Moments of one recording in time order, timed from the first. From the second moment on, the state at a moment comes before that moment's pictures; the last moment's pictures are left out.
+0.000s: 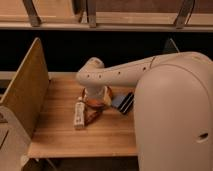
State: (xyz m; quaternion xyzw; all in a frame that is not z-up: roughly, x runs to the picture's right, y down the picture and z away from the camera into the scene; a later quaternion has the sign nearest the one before) arm -0.047 0.078 0.794 -0.15 0.23 0.74 0.61
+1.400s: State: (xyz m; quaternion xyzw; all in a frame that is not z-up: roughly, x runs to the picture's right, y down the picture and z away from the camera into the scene) arm -0.033 0.148 0.832 -0.20 0.29 0.78 0.51
